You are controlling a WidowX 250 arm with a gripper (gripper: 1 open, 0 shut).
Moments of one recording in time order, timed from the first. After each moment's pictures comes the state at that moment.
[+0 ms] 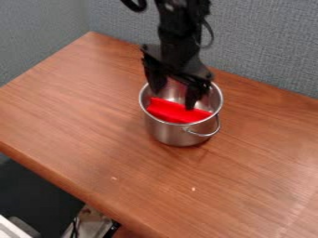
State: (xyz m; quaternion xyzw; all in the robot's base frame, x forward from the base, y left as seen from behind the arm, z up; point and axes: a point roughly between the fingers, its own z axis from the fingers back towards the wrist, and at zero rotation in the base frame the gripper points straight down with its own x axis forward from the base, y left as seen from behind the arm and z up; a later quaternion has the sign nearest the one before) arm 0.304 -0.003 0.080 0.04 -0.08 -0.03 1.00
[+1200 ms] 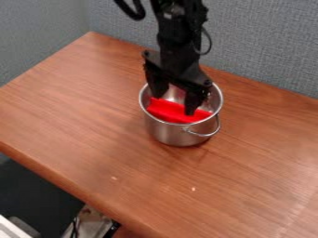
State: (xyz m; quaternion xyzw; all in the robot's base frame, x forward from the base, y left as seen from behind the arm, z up) arm 0.303 0.001 0.076 0.03 -0.10 -0.05 0.99
